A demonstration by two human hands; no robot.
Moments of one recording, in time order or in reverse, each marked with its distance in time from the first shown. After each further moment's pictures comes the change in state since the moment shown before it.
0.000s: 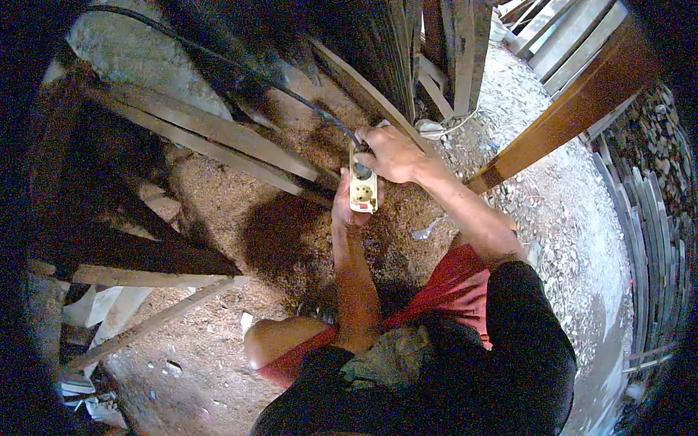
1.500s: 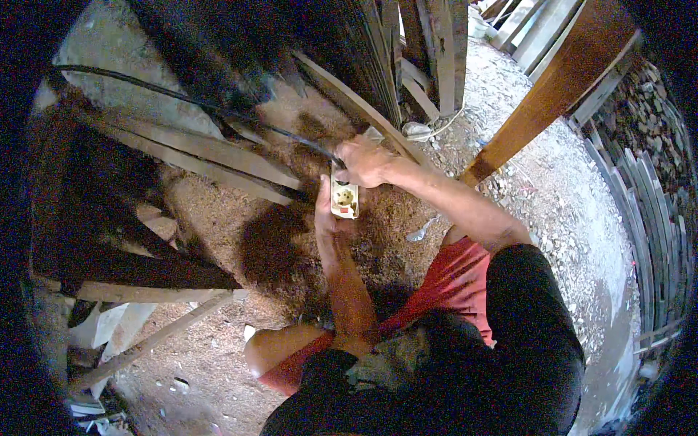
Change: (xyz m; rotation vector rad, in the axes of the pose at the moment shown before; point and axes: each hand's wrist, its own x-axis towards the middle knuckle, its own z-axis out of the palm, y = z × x) left_hand -0.014 0.022 0.015 0.214 0.026 0.085; right_hand 0.018 -0.013 0.005 -0.078 -0.253 0.056
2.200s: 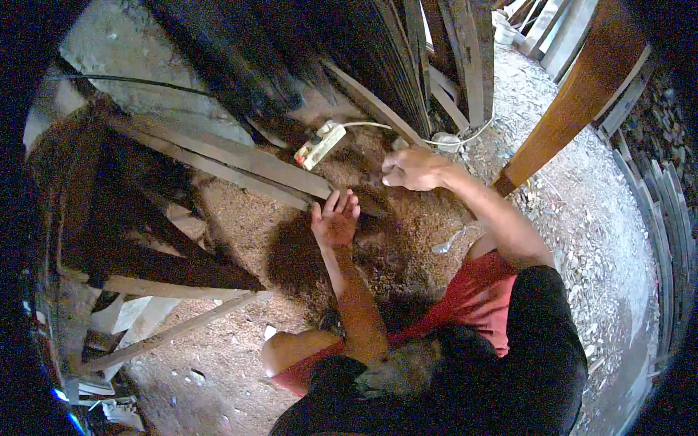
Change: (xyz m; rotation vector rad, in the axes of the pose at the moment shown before) left_hand -0.017 0.026 -0.084 -0.402 0.111 0.181; right_hand -0.025 0.048 -0.012 0.111 -0.107 -0.035
